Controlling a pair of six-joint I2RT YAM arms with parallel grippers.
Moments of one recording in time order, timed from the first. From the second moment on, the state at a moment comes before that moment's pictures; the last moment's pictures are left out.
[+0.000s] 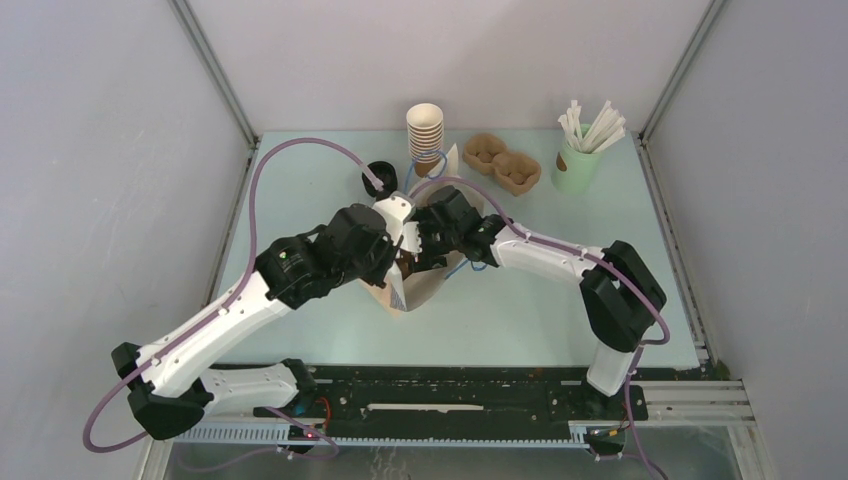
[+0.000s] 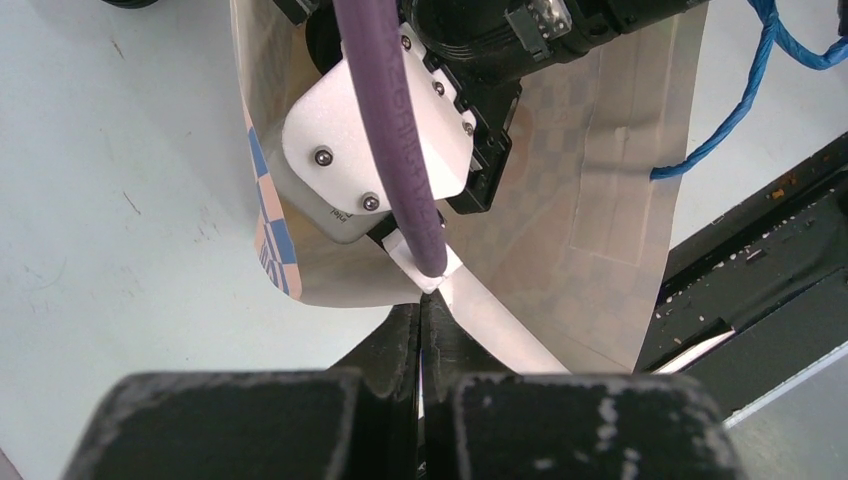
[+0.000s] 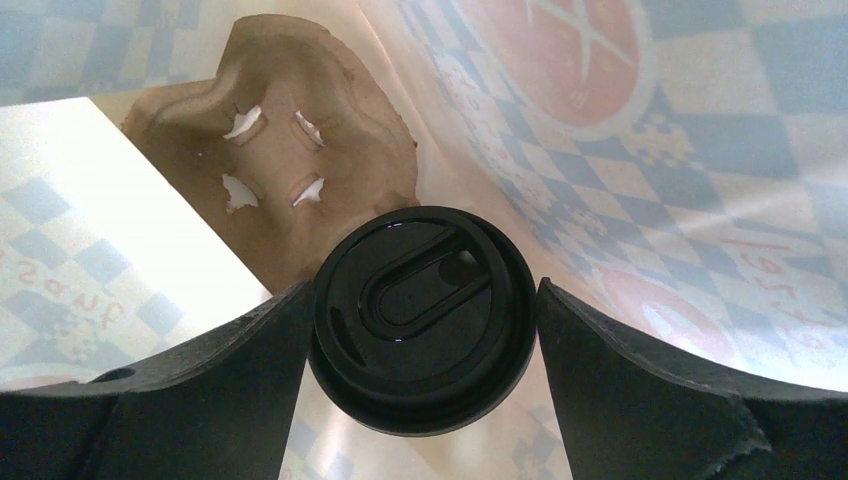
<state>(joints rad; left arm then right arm) -0.90 1.09 1.27 -0.93 -0.24 -0.18 0.82 1.77 1.28 -0.19 -0.25 -0.98</state>
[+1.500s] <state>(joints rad) -0.90 1.10 1.27 -0.97 -0.24 -0.17 0.84 1.79 1.28 -0.23 -0.21 -1.05</state>
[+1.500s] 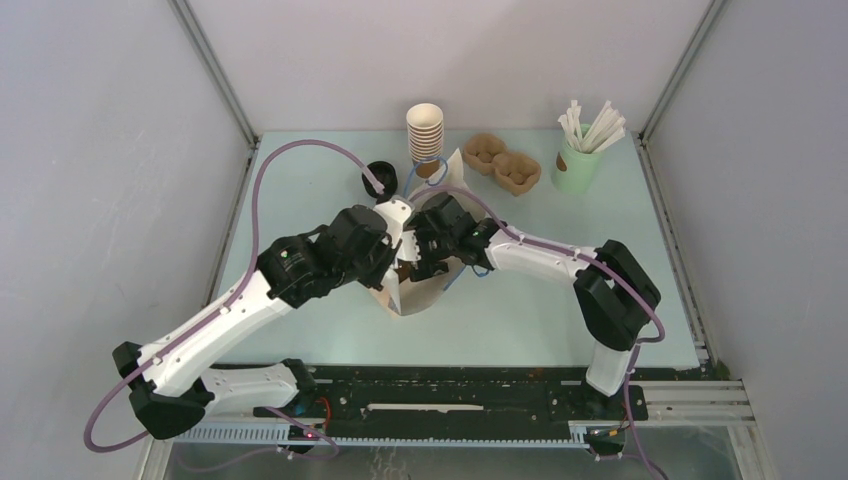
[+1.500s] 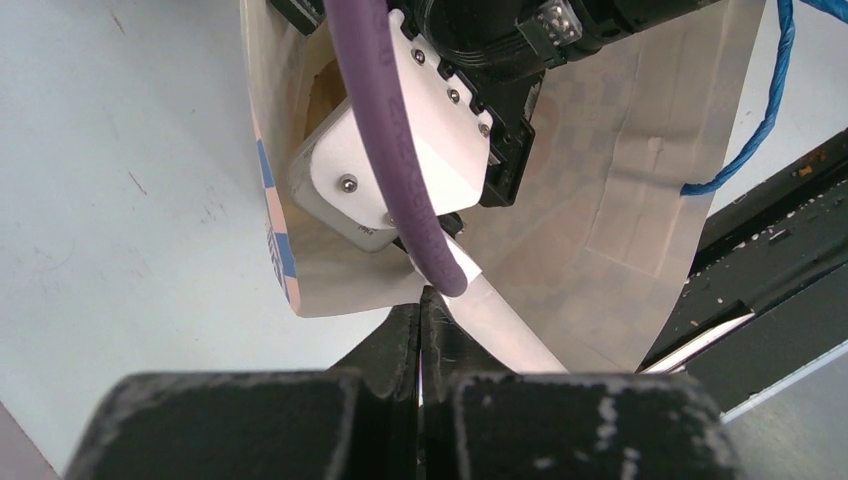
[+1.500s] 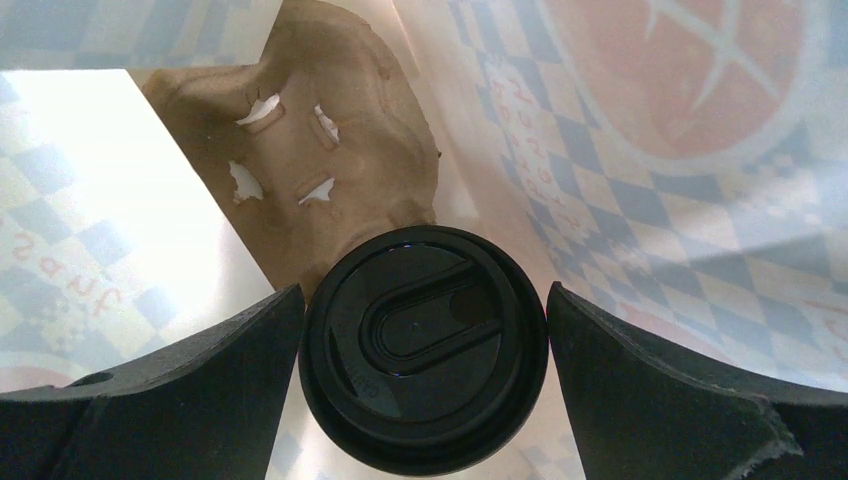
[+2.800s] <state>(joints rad) -0.82 1.14 1.36 -0.97 -0.25 -0.17 0.87 1.52 1.26 -0.26 -0.23 -0.81</state>
